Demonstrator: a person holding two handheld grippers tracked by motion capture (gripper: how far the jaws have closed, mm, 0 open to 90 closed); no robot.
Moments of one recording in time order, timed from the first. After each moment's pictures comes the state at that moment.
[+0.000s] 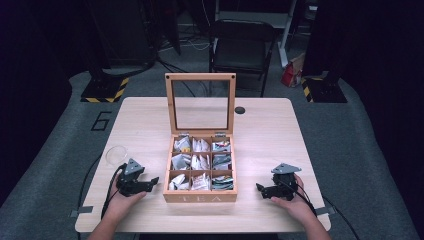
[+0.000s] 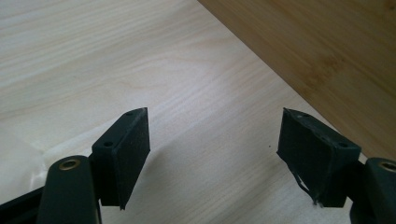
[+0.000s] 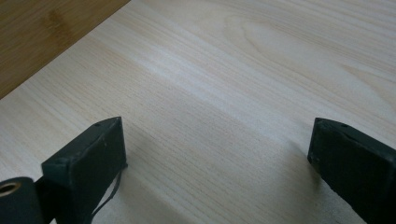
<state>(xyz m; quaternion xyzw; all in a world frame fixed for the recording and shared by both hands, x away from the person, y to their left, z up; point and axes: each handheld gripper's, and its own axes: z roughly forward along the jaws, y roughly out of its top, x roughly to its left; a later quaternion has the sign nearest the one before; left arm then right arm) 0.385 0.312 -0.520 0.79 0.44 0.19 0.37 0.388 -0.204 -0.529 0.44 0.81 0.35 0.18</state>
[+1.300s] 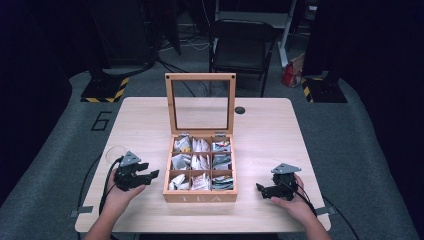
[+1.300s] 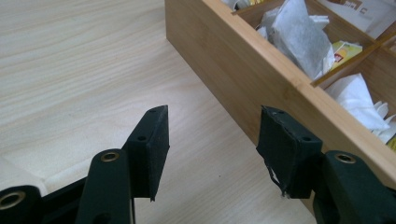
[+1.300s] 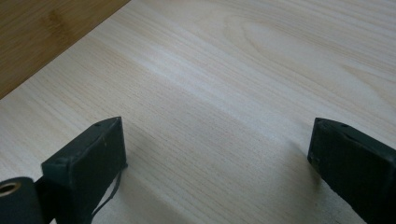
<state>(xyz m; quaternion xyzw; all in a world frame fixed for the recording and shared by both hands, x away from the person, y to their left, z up) 0.384 0.303 -0.473 0.79 0.45 0.16 0.39 0.388 -0.204 -0.529 0.44 0.81 0.35 0.18</state>
